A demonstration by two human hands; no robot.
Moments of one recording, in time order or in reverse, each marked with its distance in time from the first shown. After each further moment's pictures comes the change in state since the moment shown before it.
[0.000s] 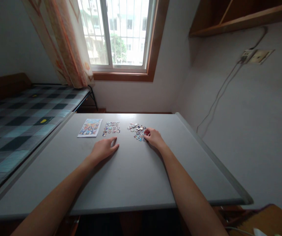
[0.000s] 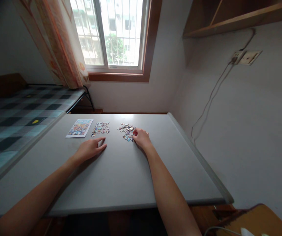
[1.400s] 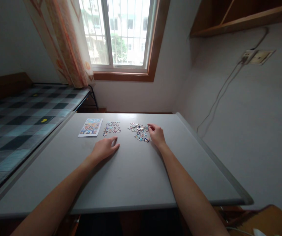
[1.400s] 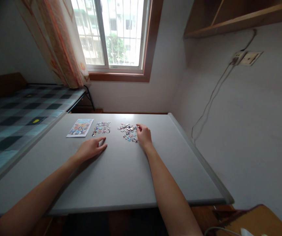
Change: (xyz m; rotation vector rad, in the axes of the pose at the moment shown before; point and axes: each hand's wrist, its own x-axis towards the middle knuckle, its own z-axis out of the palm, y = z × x) left_hand 0.001 -0.001 0.002 0.024 0.012 0.015; right_hand 0.006 0.001 -0.002 0.255 0.324 -0.018
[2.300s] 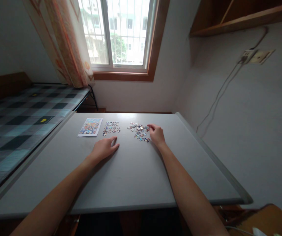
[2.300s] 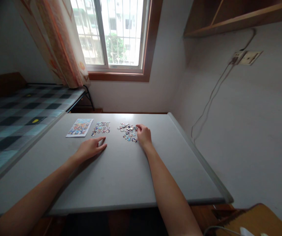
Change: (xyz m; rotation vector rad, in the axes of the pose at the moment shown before) left_hand 0.001 -0.003 0.003 -0.007 0.015 0.019; right_hand 0.000 0.002 0.001 -0.035 0.000 0.011
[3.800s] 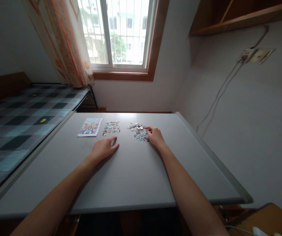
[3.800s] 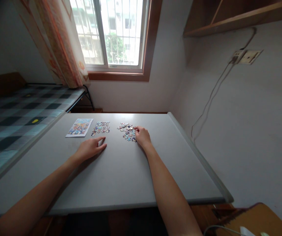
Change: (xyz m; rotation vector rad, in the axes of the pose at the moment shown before) left_hand -0.001 0.003 -0.004 -0.003 -0.022 -0.019; right_hand -0.003 0.006 0.005 -0.079 -0.182 0.030
